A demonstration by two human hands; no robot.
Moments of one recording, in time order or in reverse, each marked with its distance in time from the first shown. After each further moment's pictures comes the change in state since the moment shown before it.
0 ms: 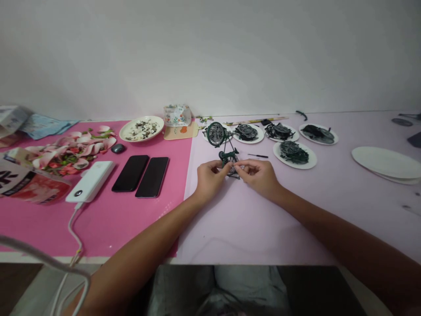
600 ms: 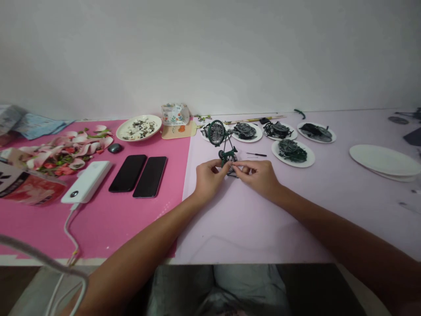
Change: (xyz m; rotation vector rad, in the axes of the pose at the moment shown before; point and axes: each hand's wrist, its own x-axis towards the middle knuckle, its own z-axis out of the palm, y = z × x) left_hand -0.002 -0.001 0.001 0.082 0.010 0.072; right_hand 0.000 0.005 -0.002 -0.202 0.066 -0.252
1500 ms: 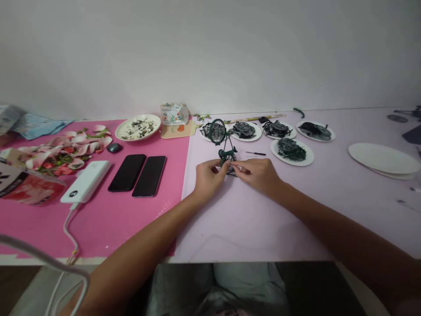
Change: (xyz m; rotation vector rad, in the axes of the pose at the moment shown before) left_hand -0.001 0.001 0.000 0.038 -0.035 0.016; right_hand 0.007 0.008 -0.010 -0.288 -0.126 -0.241
